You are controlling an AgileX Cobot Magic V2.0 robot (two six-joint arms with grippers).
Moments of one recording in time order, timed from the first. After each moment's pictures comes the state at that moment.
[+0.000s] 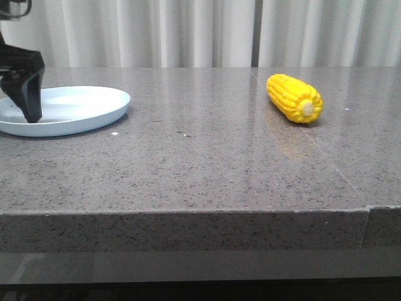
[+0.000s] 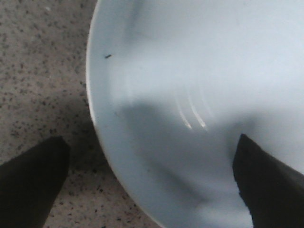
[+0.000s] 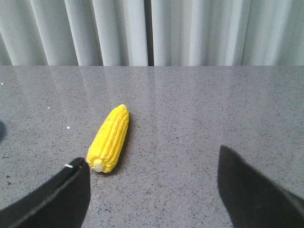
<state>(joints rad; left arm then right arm) -0.13 1.76 -1.36 0.00 0.96 -0.05 0.08 0.39 -0.54 0.10 0.36 0.01</state>
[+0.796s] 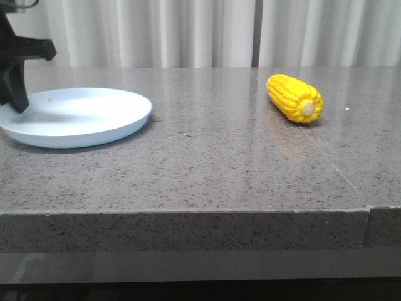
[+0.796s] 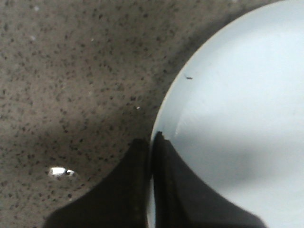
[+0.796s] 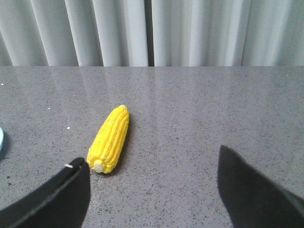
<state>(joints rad) -0.13 1.75 -1.40 -0.11 0.91 -0.04 0.08 0.39 -0.54 0.10 0.36 0.01</state>
